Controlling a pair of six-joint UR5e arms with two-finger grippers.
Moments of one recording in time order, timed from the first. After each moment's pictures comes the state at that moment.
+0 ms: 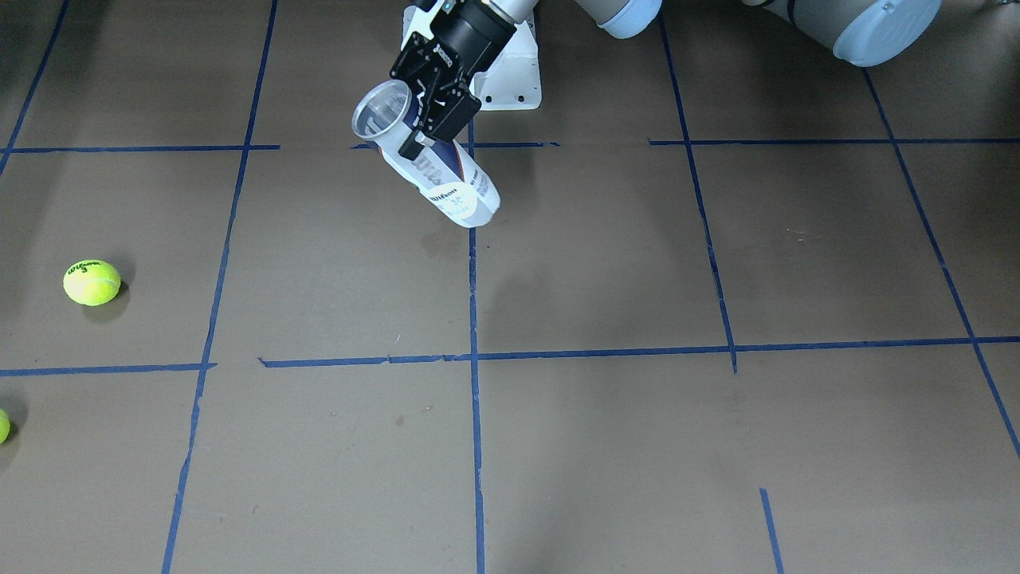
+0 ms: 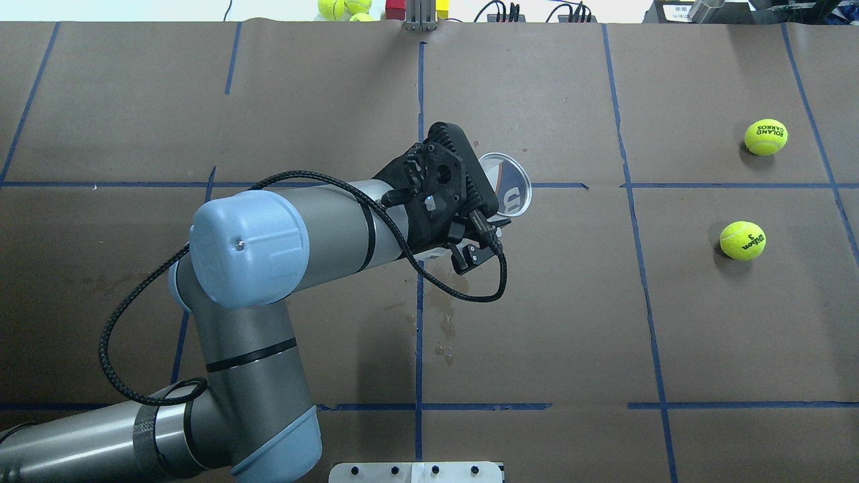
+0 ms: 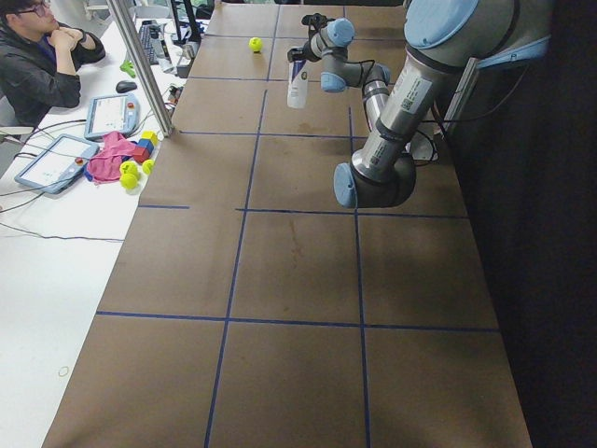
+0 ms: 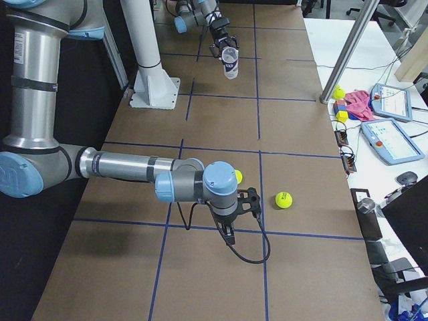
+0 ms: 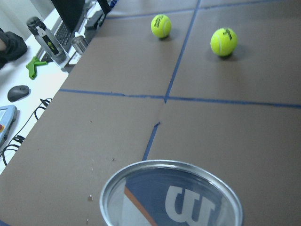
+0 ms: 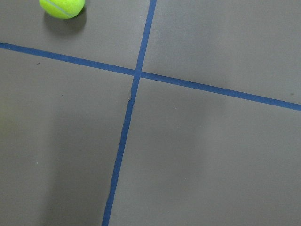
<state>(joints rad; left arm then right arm) -0.42 -2.30 -1.84 -2.25 -1.52 -0.25 1.63 -1.74 1.70 -1.44 2.31 -0.17</state>
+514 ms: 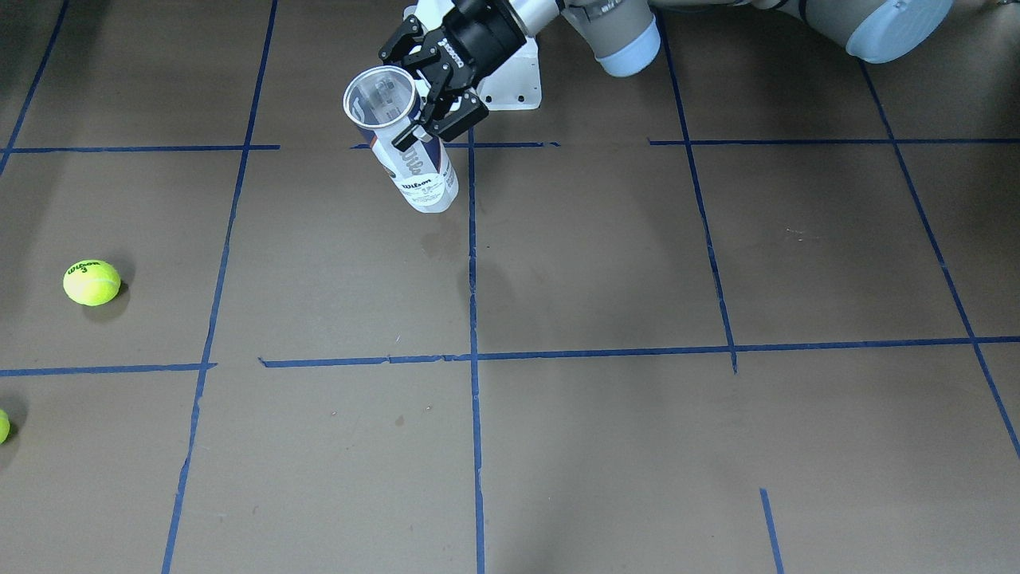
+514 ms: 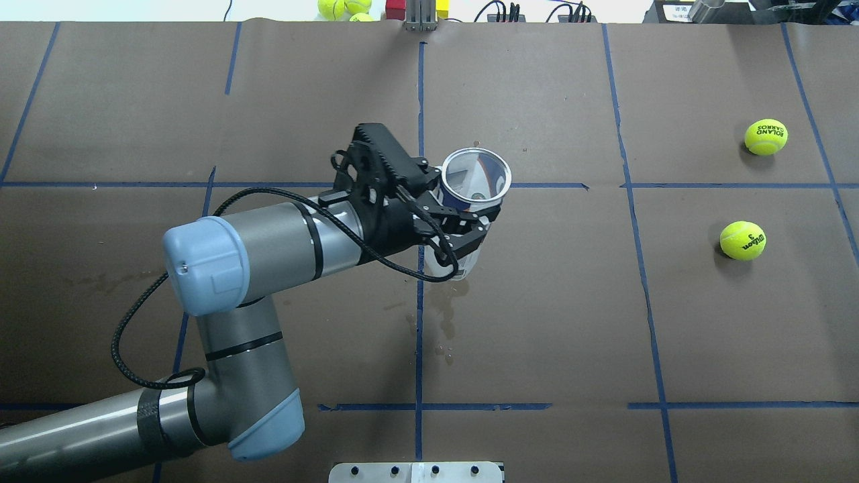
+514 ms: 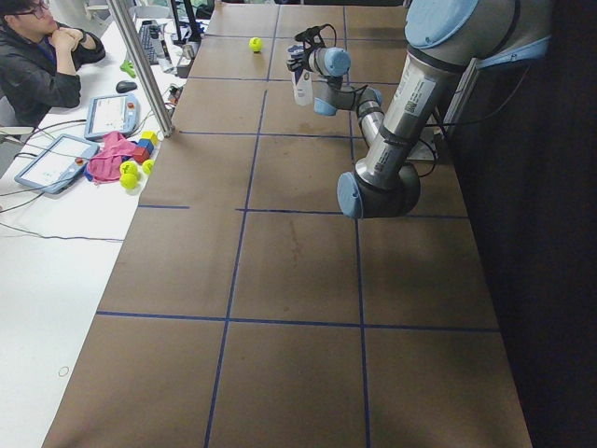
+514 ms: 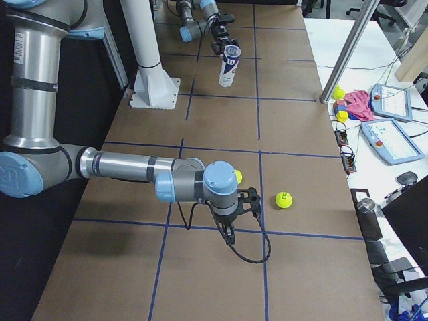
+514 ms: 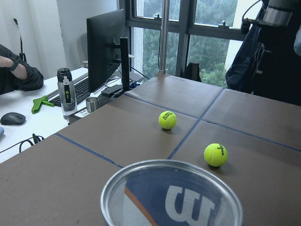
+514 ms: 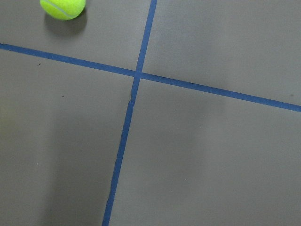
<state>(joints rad) -0.43 -2.20 -1.73 -2.64 -1.51 -0.57 1.63 -1.73 1.70 -1.44 2.31 -0.17</state>
